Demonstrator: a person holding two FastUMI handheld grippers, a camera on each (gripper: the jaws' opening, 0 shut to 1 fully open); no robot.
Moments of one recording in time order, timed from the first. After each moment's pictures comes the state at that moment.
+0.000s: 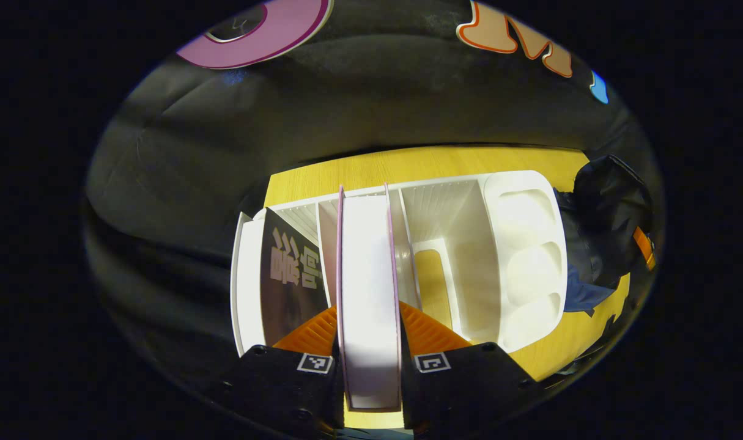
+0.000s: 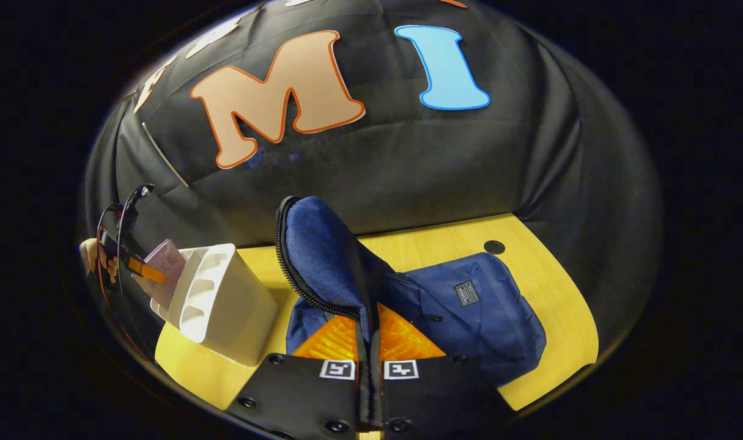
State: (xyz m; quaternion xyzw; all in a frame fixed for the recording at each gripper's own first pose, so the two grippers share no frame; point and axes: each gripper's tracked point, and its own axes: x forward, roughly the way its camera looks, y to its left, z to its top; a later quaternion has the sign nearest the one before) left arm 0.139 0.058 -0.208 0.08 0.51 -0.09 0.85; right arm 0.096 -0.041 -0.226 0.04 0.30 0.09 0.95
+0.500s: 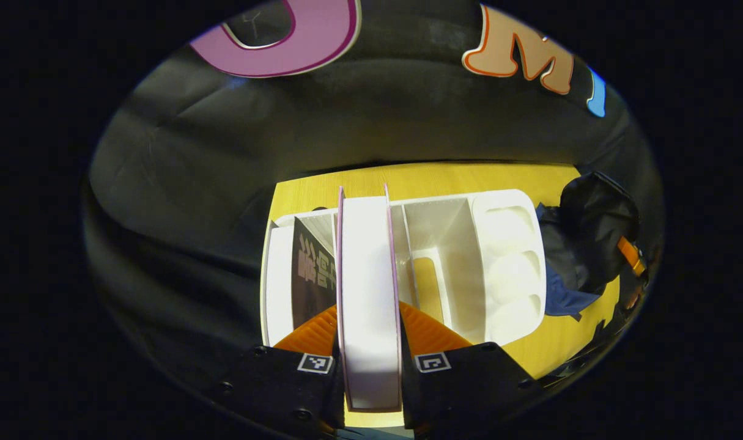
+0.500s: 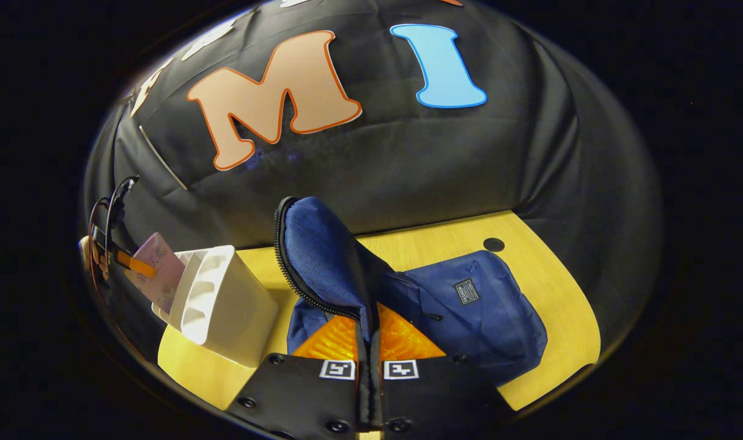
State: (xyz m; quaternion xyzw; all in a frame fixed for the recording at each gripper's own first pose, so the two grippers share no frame) left arm 0.135 0.067 -0.168 0.04 0.49 -0.09 0.87; right arm 0.095 -0.041 -0.226 0.04 0.31 0.08 0.95
